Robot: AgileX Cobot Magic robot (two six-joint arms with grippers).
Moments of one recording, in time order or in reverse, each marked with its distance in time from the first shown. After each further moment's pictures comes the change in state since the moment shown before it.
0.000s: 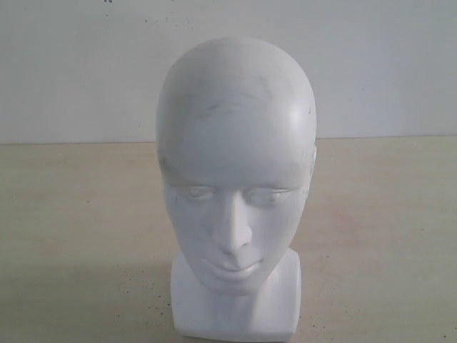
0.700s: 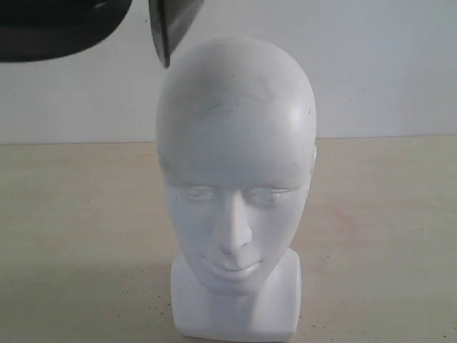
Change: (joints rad) left arm 0.000 0.346 -0.147 0.387 -0.392 -0.720; right arm 0.000 -0.002 -0.139 -0.089 -0.028 0.181
